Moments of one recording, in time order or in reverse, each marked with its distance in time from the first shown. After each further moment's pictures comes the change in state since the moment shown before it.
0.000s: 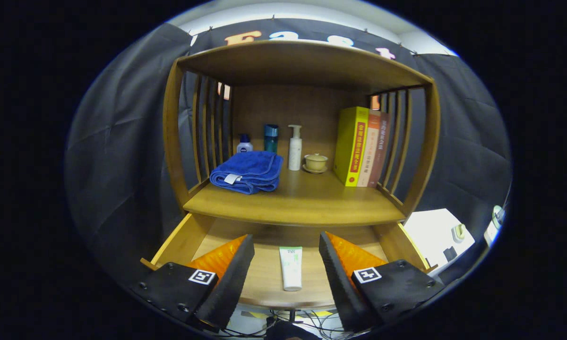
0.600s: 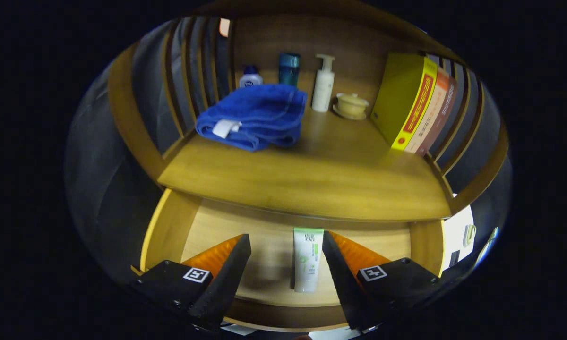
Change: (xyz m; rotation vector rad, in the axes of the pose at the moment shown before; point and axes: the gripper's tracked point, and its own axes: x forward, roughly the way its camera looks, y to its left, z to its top) arm 0.104 0.020 -0.094 0.012 0.497 0.061
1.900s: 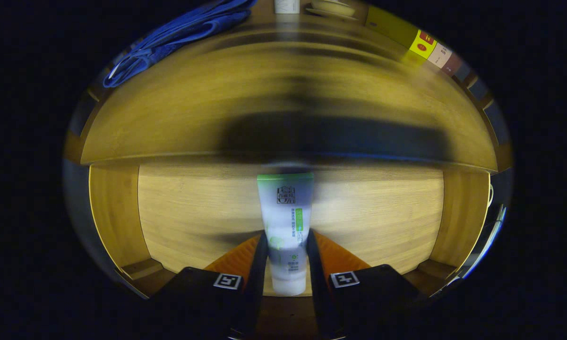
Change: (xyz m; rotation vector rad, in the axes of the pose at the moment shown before) arm 0.033 -0.037 -0.086 0.099 0.415 -0.037
